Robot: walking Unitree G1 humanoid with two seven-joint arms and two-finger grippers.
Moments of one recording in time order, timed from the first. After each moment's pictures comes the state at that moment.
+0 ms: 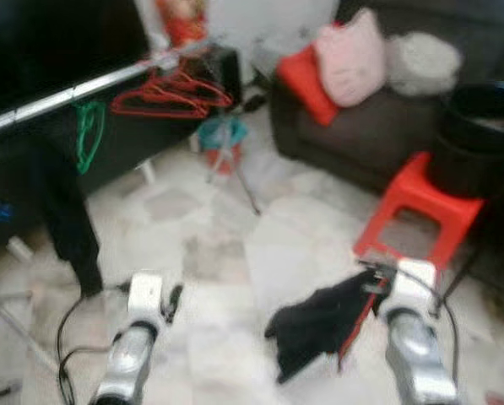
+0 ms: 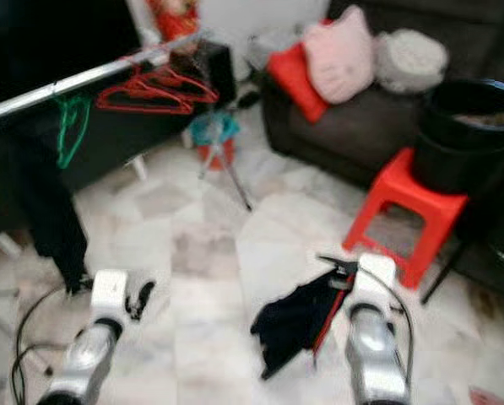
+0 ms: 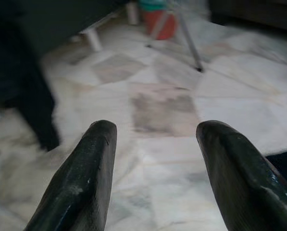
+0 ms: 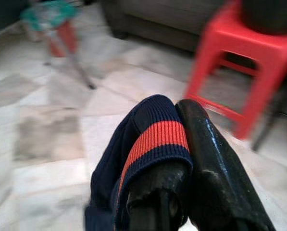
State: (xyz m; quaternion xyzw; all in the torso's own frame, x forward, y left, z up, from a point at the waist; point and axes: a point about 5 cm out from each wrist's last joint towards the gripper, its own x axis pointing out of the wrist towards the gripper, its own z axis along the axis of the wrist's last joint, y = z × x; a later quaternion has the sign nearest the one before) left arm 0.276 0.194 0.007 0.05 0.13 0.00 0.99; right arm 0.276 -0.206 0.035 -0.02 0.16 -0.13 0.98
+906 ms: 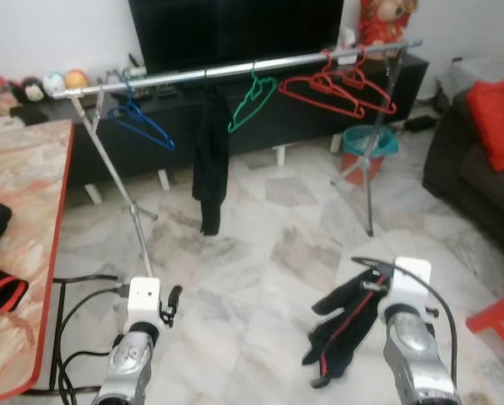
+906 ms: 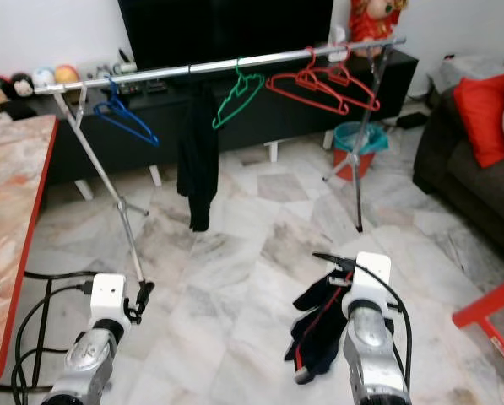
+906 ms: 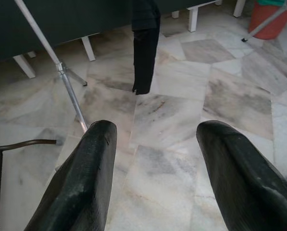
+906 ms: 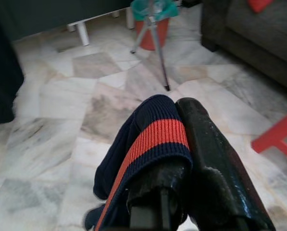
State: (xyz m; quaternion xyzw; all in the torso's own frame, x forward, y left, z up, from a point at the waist) left arm 0.275 0.187 0.006 0.03 0.13 -0.01 0.99; right arm 0.277 -0.221 0.039 -0.03 0.16 -0.17 0.97
